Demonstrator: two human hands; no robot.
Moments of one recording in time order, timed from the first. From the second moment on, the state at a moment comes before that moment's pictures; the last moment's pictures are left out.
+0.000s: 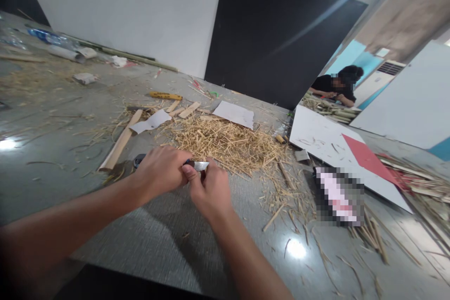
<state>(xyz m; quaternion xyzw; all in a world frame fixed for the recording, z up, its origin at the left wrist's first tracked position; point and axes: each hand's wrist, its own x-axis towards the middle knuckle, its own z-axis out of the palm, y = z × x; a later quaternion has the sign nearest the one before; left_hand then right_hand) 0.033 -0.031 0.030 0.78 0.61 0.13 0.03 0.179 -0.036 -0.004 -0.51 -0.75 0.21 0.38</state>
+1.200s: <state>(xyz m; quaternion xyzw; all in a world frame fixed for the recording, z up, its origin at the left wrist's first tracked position) 0.013 -0.016 0.017 0.82 0.49 0.28 0.08 0.187 -0.022 -0.017 -0.51 -0.65 0.32 0.46</state>
